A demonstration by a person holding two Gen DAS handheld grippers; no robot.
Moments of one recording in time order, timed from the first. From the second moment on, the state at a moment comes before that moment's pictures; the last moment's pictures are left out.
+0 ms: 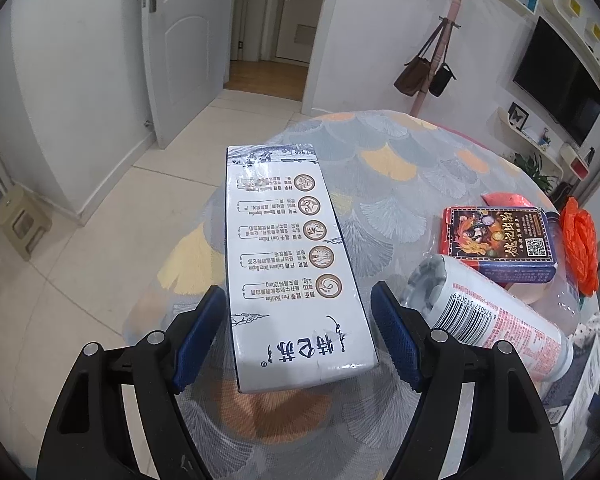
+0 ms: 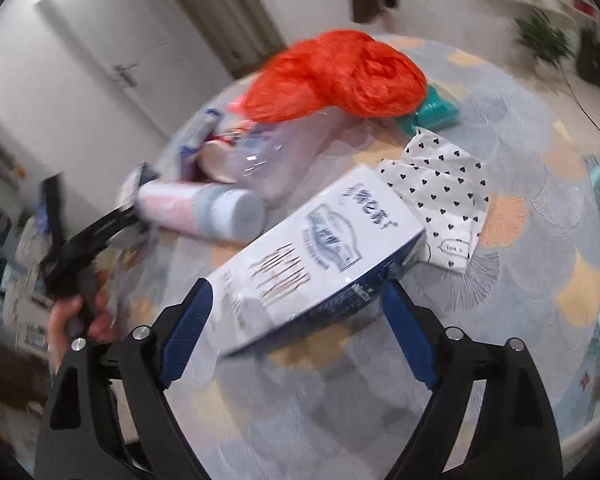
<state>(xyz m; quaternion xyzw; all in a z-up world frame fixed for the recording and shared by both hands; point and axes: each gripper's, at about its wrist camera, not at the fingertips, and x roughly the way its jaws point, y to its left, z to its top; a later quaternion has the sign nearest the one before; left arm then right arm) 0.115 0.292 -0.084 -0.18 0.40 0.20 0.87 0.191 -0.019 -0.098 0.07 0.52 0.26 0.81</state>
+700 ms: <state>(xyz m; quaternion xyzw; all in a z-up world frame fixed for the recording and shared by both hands) 0.120 0.302 -0.086 -0.20 0.41 0.15 0.88 0.158 0.042 -0.098 -0.12 0.47 0.27 0.83</state>
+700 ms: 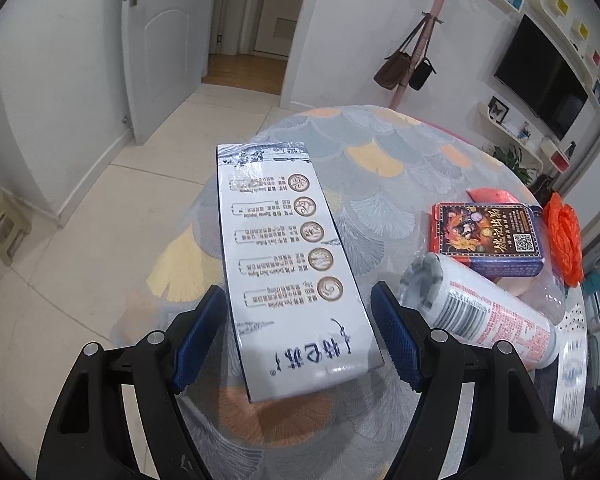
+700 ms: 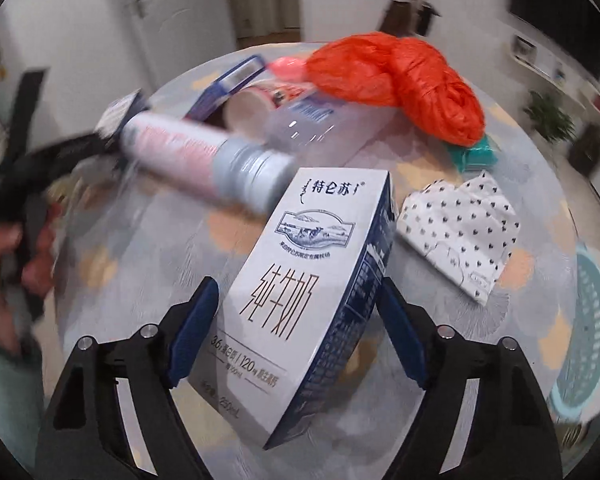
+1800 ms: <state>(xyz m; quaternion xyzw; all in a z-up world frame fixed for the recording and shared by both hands) 0.084 0.252 -0.023 -0.15 0.34 0.15 0.92 0.135 -0.017 -0.100 -0.06 0.50 0.13 0.86</state>
